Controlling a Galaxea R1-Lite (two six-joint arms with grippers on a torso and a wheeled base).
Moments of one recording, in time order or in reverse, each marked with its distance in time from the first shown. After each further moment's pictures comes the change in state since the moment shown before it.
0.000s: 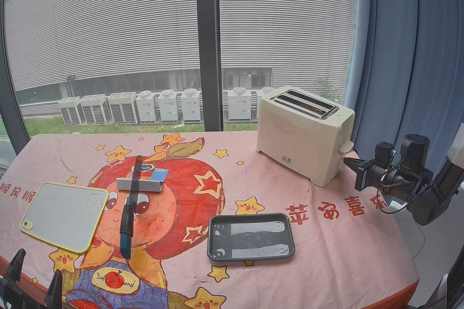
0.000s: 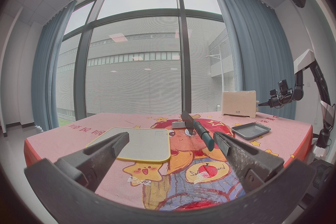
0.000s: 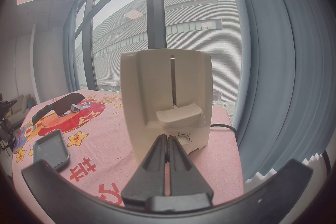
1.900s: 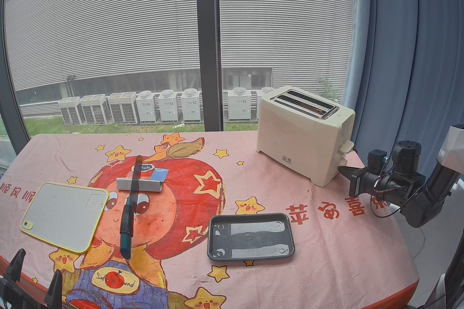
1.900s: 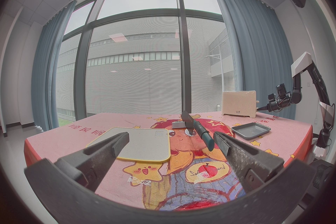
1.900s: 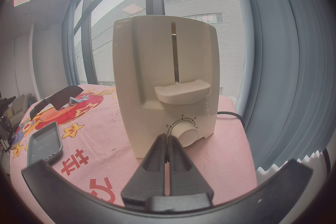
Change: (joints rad) left arm 0.000 0.000 0.000 0.000 0.000 0.000; right arm 0.003 0.075 -0.015 -0.001 -0.004 -0.006
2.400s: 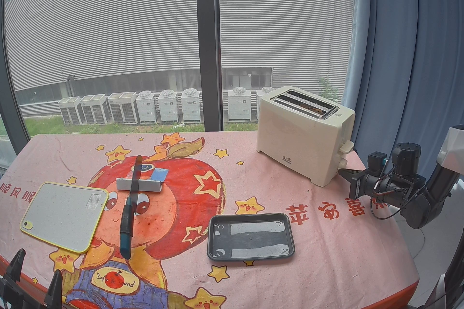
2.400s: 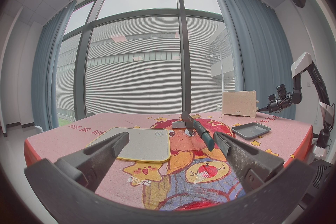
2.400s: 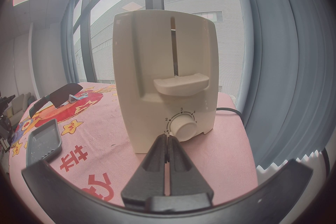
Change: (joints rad) left arm 0.000 0.000 0.000 0.000 0.000 0.000; right arm 0.003 0.003 0.013 0.000 -0.003 -0.006
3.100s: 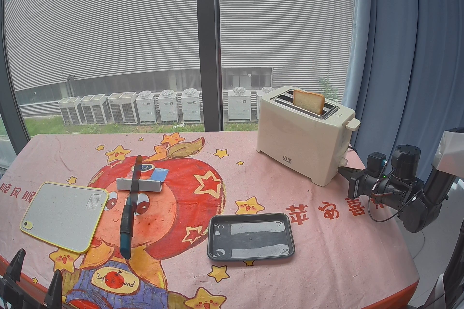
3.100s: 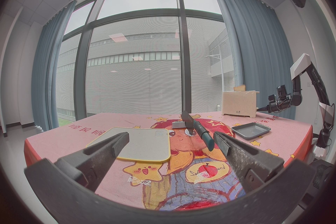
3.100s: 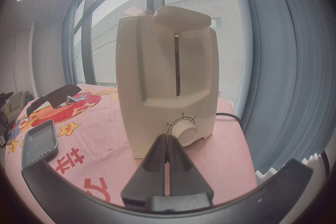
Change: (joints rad) left arm 0.000 0.000 0.000 0.000 0.000 0.000; right arm 0.003 0.034 0.020 -0.108 -0.024 -0.004
